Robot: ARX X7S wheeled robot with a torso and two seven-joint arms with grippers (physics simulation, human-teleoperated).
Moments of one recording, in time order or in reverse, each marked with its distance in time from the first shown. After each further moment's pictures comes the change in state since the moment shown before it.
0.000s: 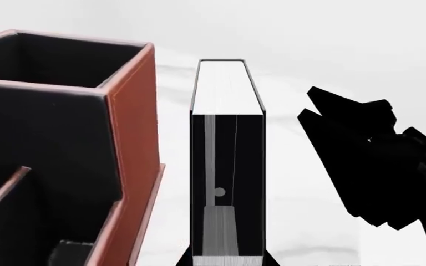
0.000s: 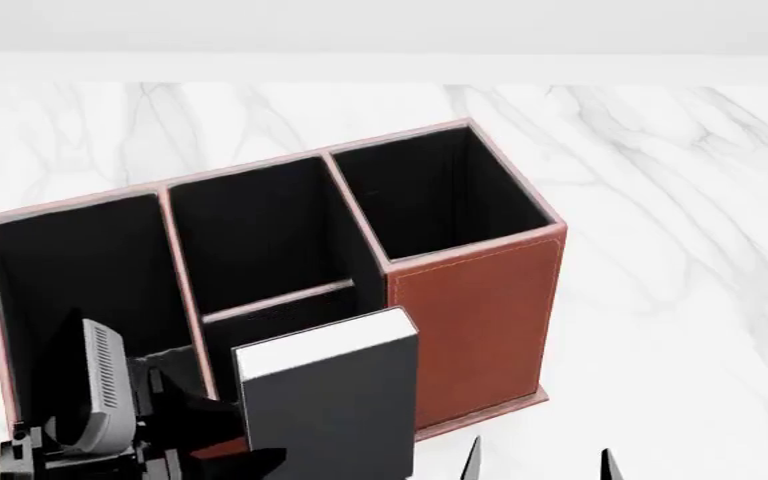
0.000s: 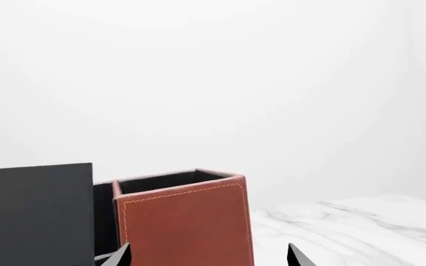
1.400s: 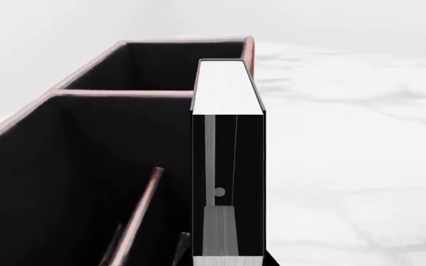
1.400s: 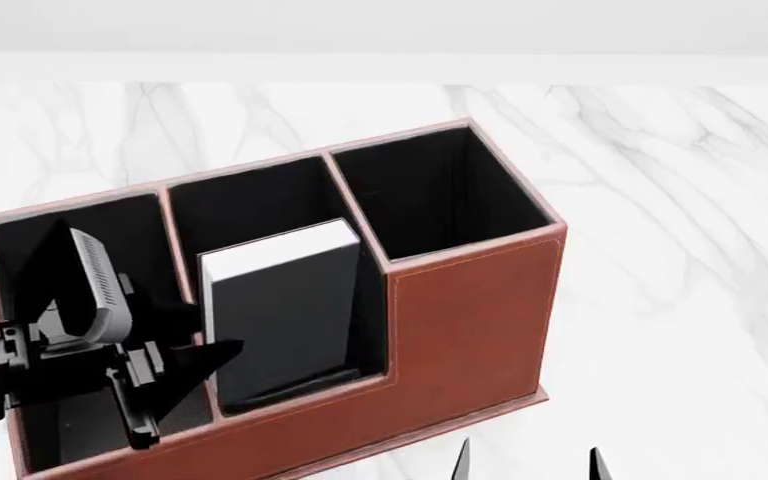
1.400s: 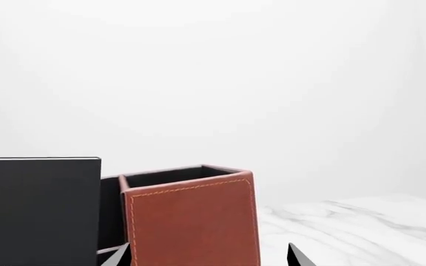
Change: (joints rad) left arm -0.098 0.201 -0.029 -0.559 0.102 0.067 0.202; right arm 0.011 0.003 -0.022 0.015 -0.004 0.002 0.001
